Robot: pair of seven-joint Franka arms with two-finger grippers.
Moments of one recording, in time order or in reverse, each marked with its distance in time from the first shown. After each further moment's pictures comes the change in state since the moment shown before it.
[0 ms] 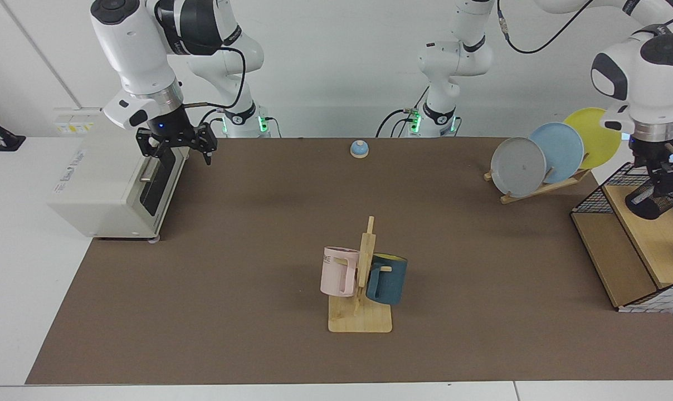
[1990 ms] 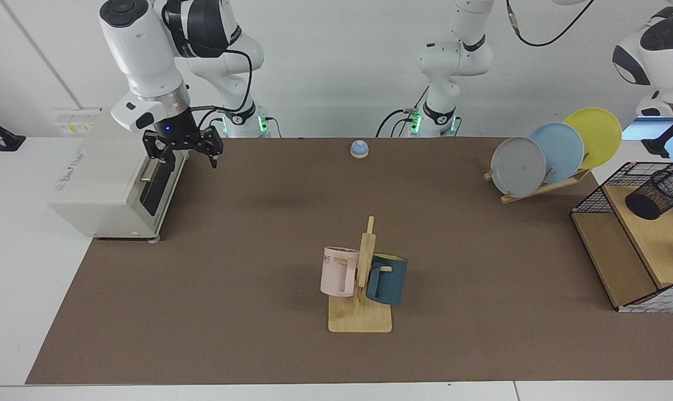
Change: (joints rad) left arm 0.023 -0.019 0.125 0.012 0.341 0.265 0.003; right arm 0.017 0.013 -0.005 0.005 0.003 0.020 0.047
